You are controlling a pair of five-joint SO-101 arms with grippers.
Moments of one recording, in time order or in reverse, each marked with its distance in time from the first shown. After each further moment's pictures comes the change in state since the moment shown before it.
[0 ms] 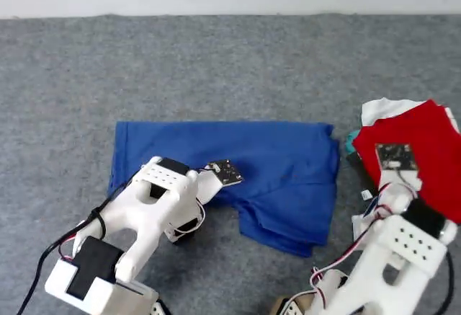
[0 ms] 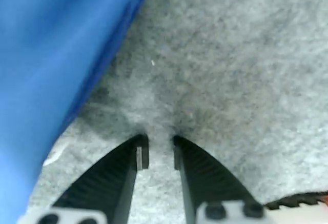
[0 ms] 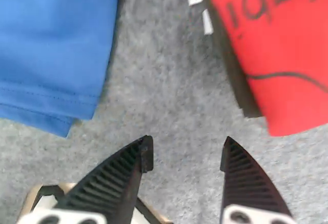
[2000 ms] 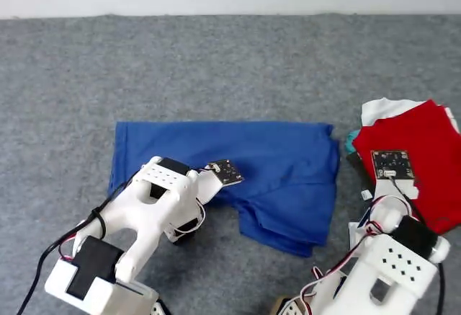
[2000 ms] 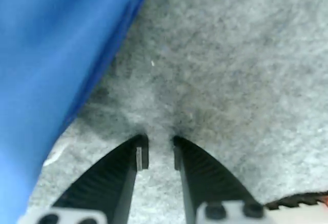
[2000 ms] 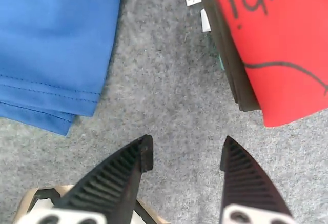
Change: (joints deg) left arm 0.0 0.0 0.0 0.0 0.2; right arm 0.0 -9.7 2.5 2.3 0.4
